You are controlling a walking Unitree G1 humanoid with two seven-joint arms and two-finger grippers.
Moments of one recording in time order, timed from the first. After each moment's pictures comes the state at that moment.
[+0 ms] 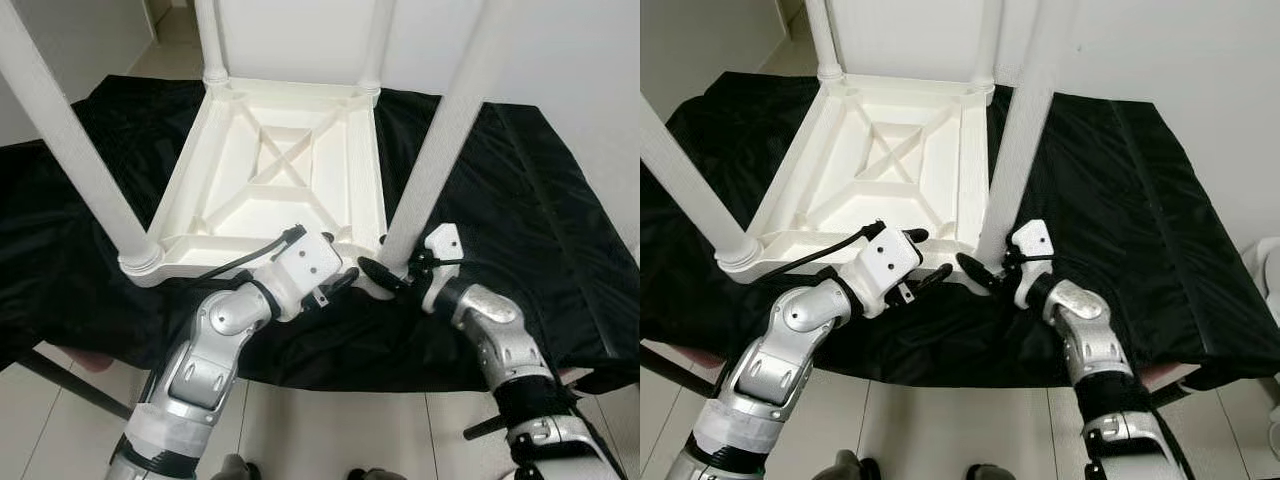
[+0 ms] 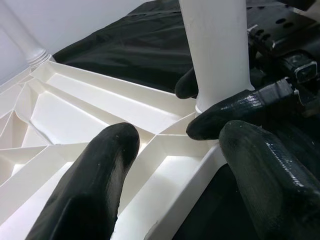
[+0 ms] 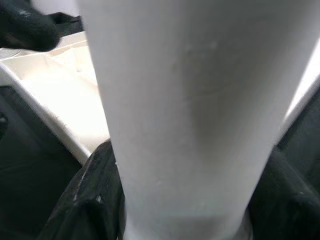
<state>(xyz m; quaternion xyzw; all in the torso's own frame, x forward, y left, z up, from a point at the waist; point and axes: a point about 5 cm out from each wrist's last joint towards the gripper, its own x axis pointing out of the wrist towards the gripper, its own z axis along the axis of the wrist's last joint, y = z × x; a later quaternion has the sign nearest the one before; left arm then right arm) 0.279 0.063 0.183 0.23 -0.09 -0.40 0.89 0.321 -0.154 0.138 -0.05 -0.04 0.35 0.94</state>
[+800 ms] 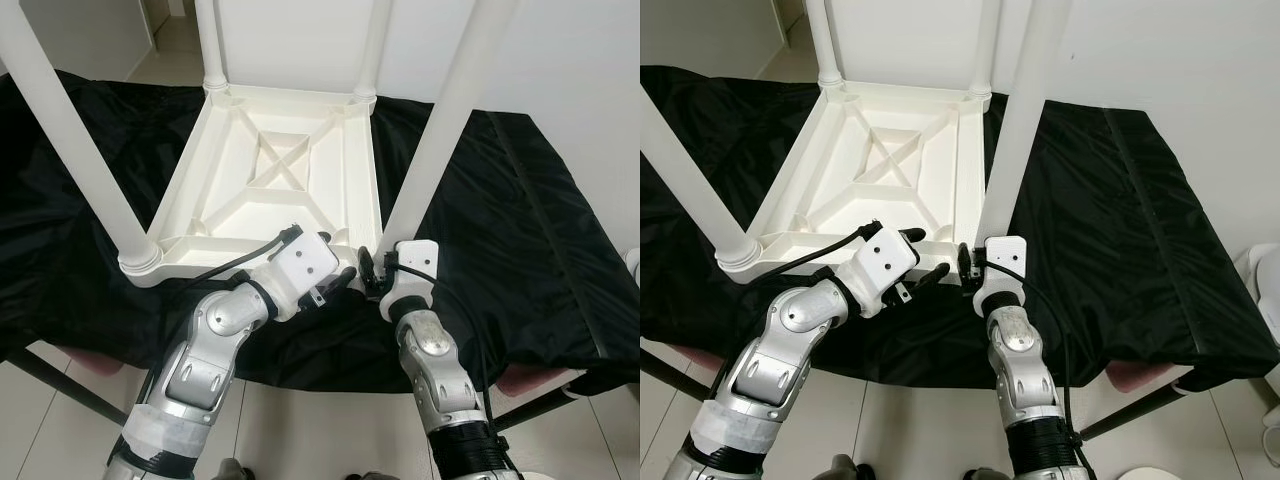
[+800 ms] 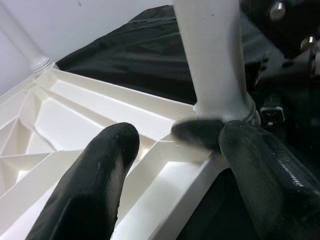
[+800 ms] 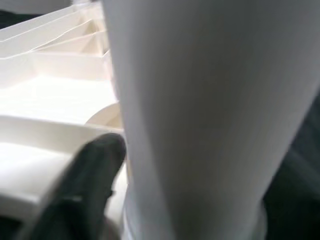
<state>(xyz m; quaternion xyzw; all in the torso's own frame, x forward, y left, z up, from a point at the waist) 0.279 0.064 0.182 0.23 -0.09 -0.40 0.89 0.302 -0.105 0.128 0.02 -0.03 0.10 0.99</state>
